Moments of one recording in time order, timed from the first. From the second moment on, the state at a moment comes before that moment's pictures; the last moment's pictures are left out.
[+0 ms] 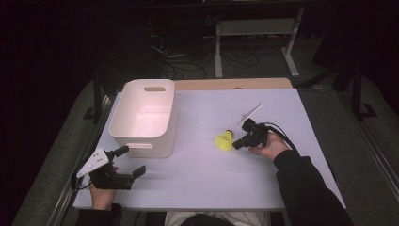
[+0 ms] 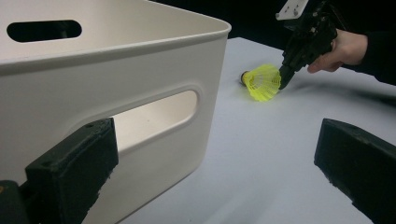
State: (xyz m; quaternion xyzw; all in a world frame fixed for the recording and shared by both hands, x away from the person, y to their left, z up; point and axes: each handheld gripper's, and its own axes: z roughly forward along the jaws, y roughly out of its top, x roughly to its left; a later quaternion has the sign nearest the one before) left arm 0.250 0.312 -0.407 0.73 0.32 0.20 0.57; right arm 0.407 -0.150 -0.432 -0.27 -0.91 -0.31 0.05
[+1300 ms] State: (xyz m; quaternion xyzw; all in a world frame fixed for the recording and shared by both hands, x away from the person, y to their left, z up) left arm 0.250 0.312 -0.407 0.73 0.32 0.20 0.57; right arm 0.433 -0.109 -0.431 -0.26 -0.91 -0.32 0.03
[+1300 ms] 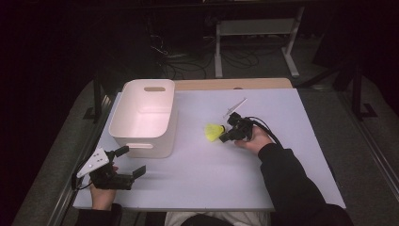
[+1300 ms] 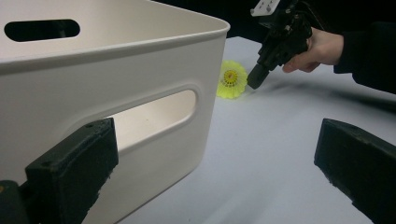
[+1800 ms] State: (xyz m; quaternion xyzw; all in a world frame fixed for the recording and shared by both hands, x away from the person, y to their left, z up) left arm 0.250 0.312 -0.407 0.73 0.32 0.20 0.57; right arm 0.445 -0.103 -0.433 -0.27 -0.90 -0.33 0.03
